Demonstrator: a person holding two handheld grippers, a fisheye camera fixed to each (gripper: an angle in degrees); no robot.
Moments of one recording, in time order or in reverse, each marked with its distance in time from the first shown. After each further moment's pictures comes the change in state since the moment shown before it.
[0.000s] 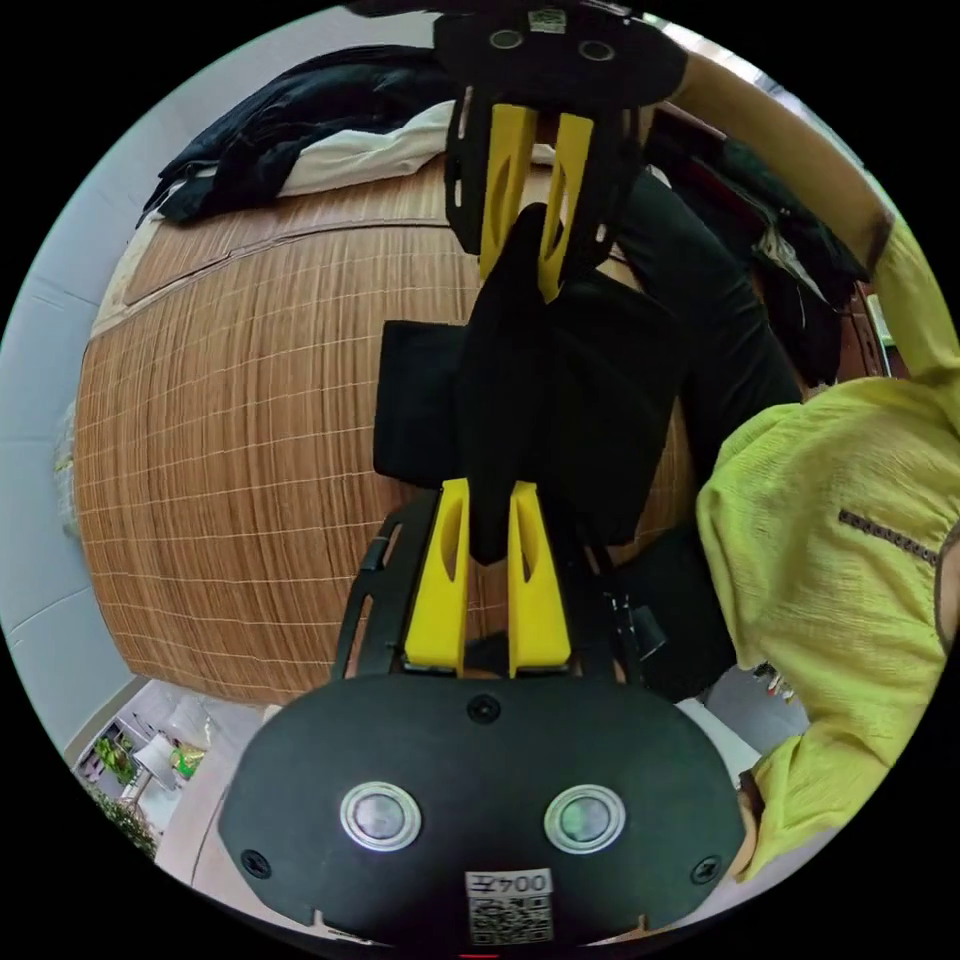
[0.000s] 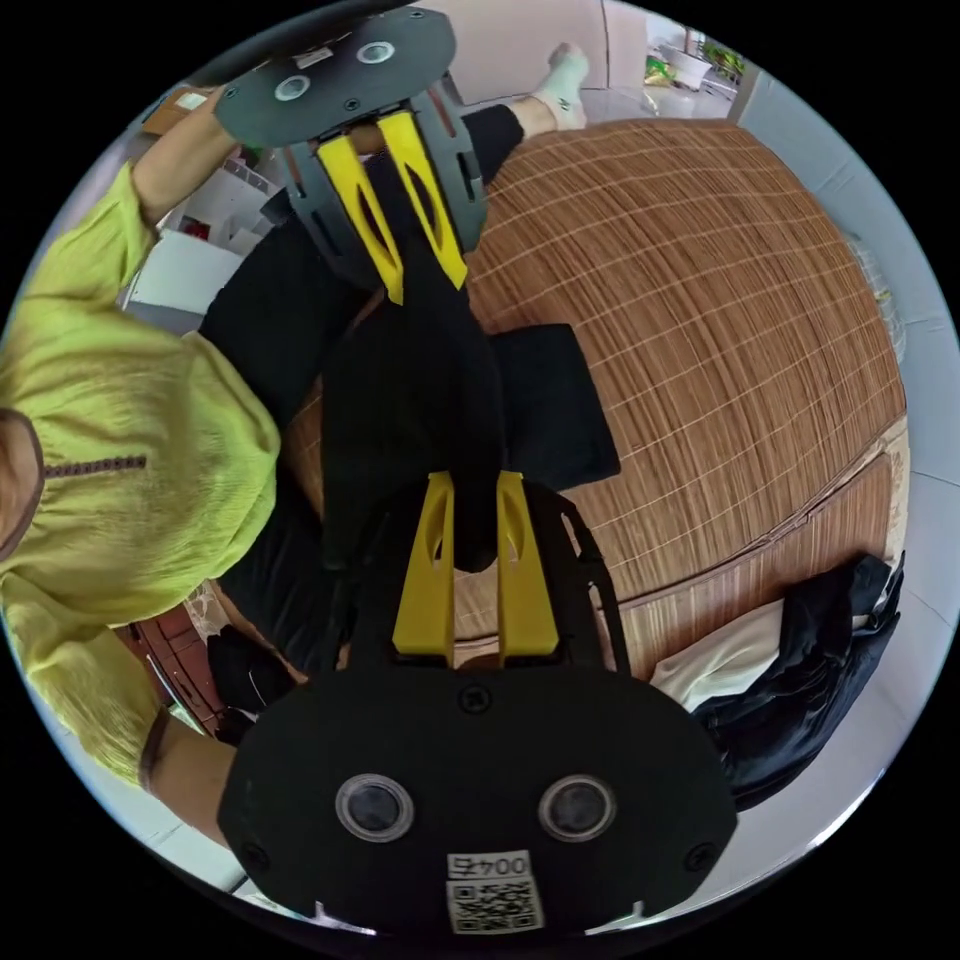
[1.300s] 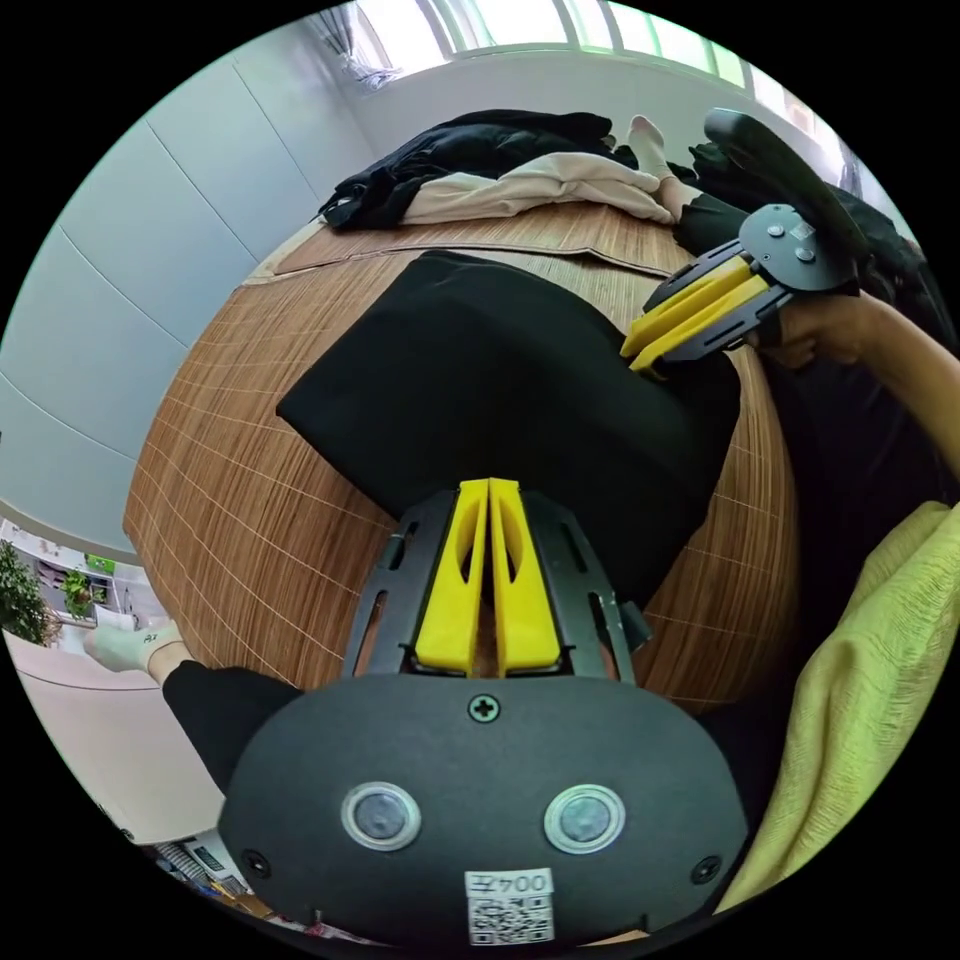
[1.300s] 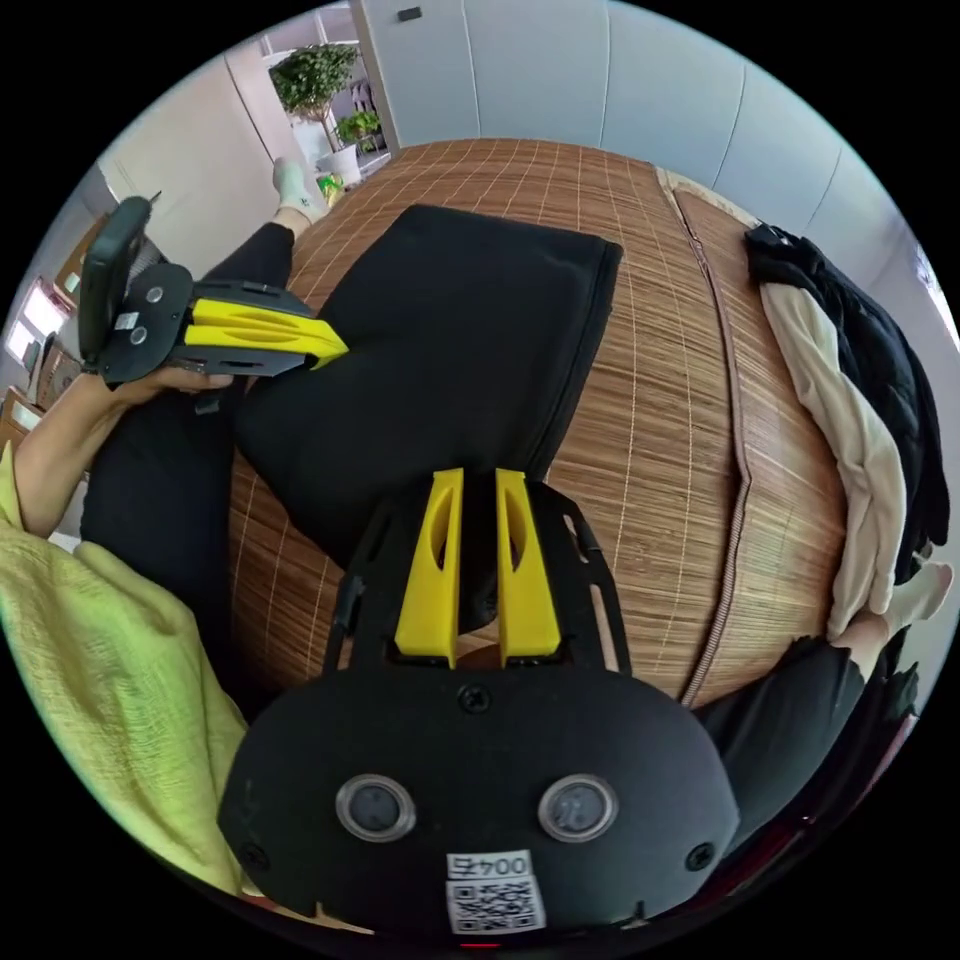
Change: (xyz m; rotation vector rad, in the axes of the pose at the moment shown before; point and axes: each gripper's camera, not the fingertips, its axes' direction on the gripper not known) left arm 0.171 0.141 0.103 0.344 -0.338 -0.326; right arm -0.154 0.232 0.294 0.493 0.152 0.804
